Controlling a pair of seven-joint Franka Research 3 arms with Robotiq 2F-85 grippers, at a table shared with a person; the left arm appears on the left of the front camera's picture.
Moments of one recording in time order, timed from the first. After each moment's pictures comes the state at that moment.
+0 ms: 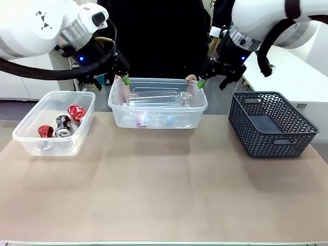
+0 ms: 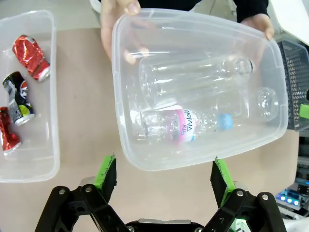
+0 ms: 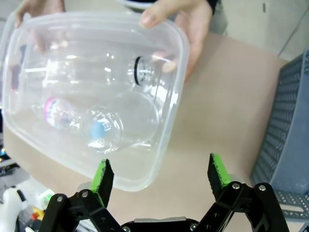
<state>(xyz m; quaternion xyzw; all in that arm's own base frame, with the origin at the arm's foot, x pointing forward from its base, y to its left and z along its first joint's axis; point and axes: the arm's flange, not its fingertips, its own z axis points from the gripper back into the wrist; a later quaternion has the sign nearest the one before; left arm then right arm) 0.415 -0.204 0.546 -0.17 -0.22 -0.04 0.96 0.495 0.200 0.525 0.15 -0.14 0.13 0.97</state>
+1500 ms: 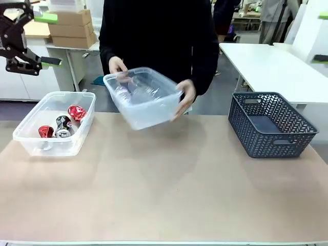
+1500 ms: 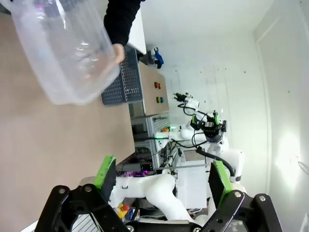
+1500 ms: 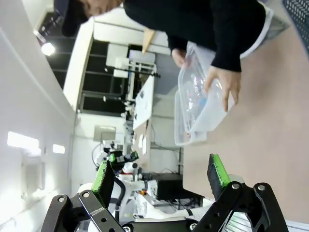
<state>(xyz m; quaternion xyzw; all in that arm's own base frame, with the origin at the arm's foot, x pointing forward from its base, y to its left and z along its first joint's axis) 0.301 -0.038 0.586 -0.61 -0.21 0.00 0.77 0.251 -0.008 0.615 0.57 -0.26 -0.15 0.77</state>
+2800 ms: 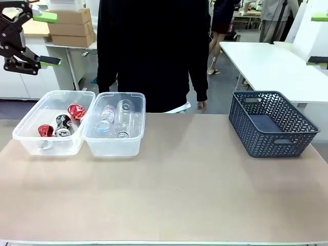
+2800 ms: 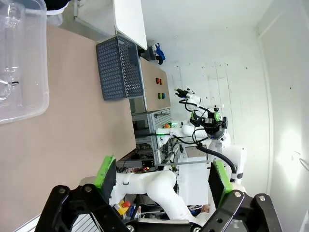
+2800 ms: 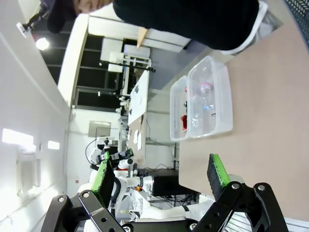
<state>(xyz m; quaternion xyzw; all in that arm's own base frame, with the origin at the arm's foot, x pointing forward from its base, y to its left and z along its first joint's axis) 0.296 -0.039 0.588 -0.61 -0.21 0.00 0.77 0.251 -0.001 0.613 0.56 -0.26 -0.15 0.77</state>
